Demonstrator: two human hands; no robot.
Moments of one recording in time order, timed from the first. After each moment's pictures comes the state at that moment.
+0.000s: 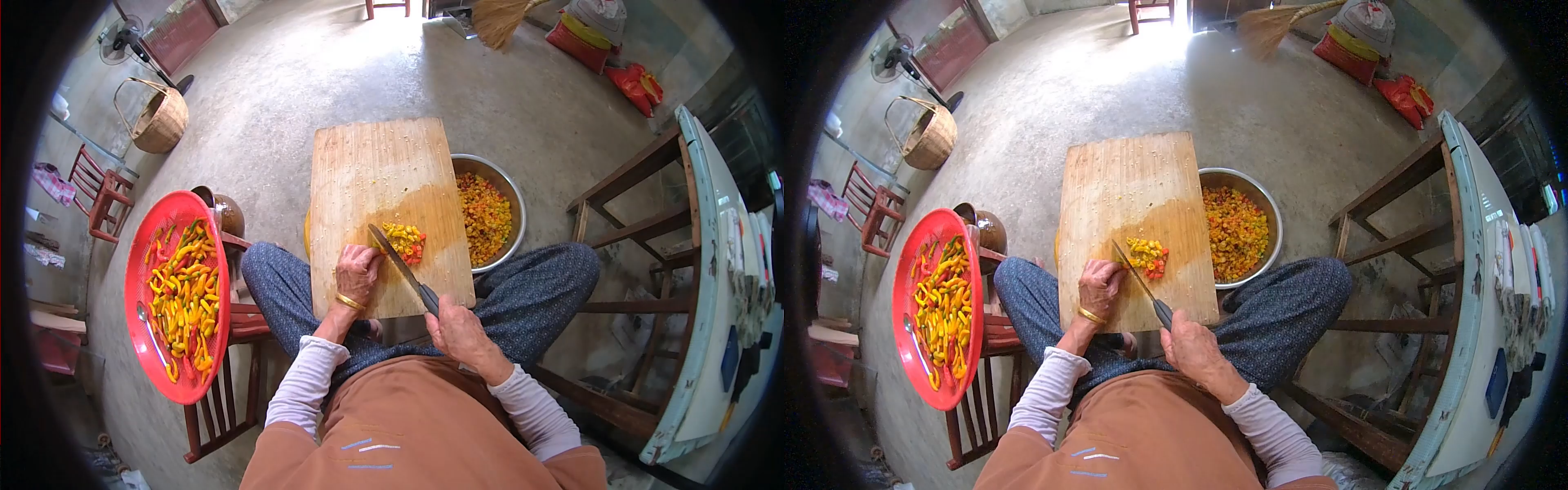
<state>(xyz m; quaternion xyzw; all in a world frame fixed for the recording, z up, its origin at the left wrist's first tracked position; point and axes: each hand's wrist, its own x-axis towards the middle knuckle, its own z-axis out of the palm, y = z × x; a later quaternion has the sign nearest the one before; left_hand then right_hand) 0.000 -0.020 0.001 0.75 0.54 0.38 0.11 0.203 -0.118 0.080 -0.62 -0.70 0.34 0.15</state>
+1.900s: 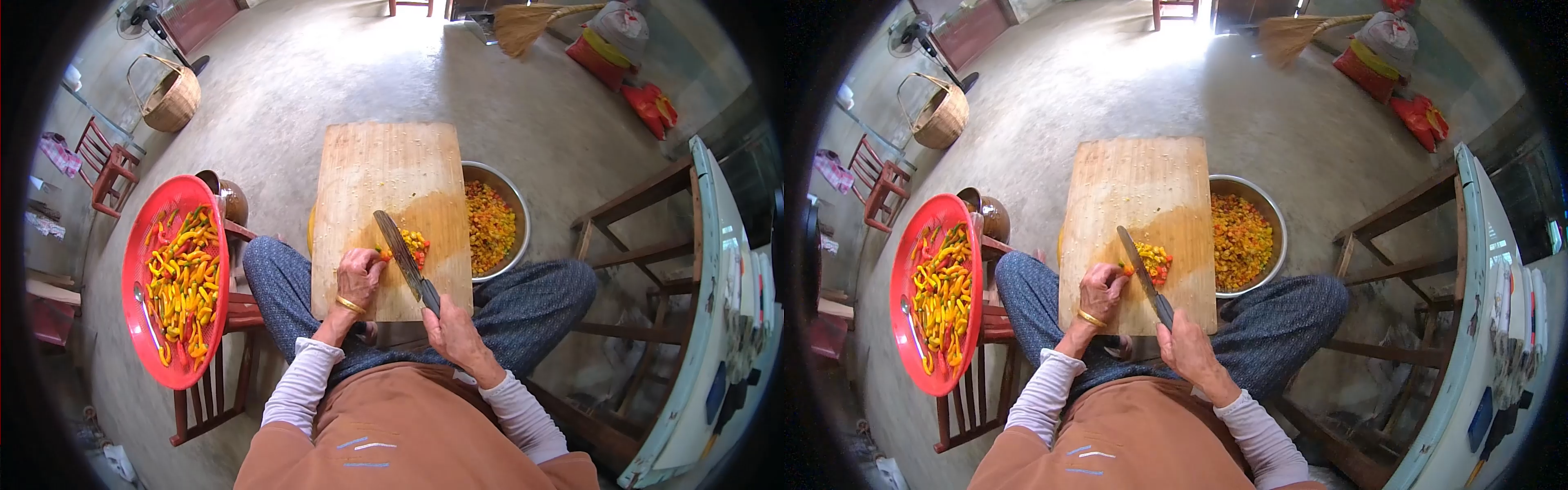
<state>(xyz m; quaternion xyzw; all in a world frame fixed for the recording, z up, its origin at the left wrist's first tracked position) 0.001 -0.025 0.000 0.69 0.60 0.37 0.19 0.203 -0.102 0.075 -0.59 -0.66 0.38 0.26</state>
